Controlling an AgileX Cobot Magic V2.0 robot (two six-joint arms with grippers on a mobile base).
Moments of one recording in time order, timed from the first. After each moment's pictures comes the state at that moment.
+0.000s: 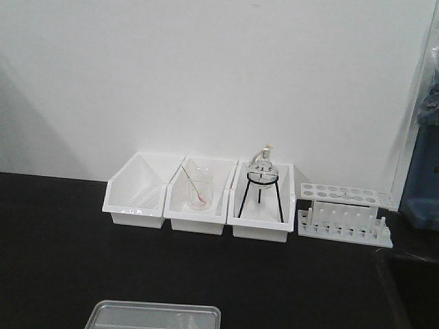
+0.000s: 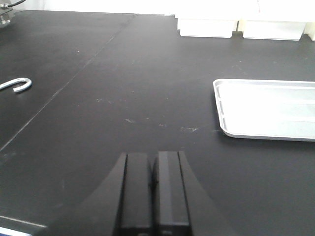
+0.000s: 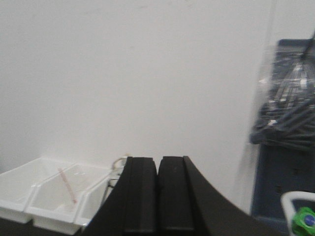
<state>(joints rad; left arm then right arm) 0.05 -0.02 0.03 -0.04 0.36 0.02 0.09 0.41 -0.53 -0.12 0.02 0.10</state>
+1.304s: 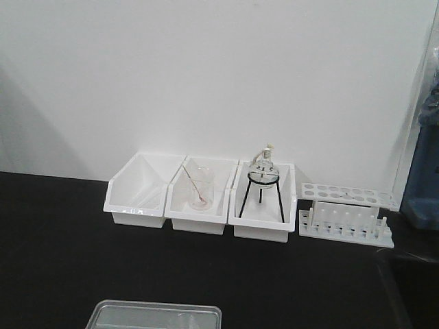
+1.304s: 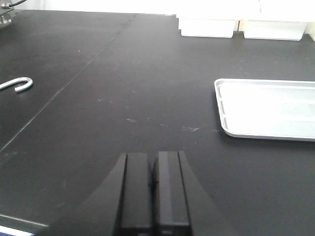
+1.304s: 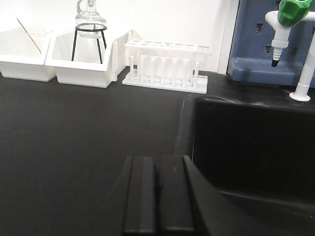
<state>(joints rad) 0.05 -0.02 0.03 -0.04 0.36 0.02 0.01 -0.01 0.03 -0.10 0.23 0.09</state>
